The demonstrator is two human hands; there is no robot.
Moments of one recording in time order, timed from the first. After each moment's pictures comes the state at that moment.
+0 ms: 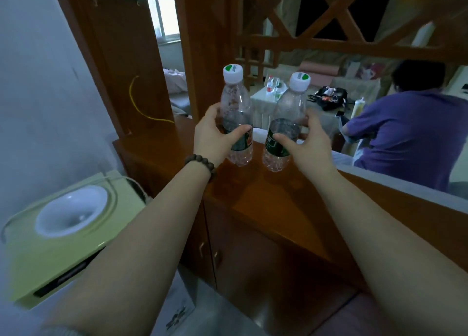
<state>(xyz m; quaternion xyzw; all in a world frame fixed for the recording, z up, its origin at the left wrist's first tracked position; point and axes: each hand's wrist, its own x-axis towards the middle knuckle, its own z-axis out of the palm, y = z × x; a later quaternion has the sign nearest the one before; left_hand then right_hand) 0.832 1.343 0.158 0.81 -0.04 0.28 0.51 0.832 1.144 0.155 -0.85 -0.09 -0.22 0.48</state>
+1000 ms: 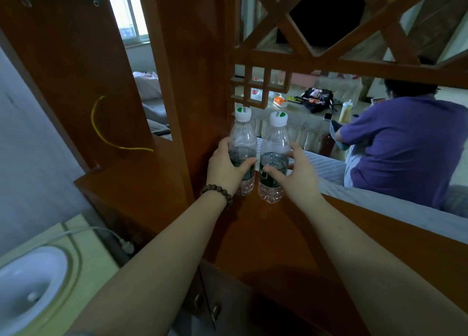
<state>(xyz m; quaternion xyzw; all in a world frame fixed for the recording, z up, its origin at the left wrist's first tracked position) 0.974 1.344 0.100 0.86 -0.02 0.20 0.48 0.960 1.177 0.100 -0.88 -0.04 -0.17 0.44</state>
